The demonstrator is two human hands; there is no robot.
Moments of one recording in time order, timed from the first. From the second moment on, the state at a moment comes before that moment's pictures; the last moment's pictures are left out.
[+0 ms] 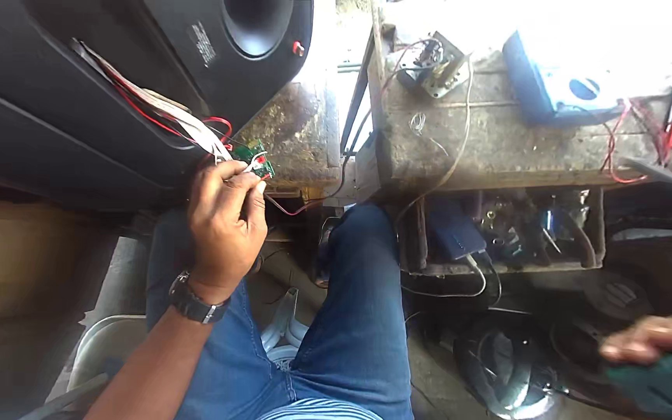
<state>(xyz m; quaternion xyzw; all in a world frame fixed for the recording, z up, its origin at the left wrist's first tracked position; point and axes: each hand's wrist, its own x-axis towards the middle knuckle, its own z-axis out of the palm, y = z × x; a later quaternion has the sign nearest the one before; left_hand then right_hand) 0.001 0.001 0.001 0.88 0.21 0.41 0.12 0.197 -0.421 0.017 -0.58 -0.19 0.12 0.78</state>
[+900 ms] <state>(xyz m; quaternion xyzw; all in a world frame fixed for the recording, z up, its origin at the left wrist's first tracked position) 0.009 0.000 0.009 0.87 0.24 0.41 0.14 0.241 -0.193 0.026 -0.62 -0.40 0.23 0.63</state>
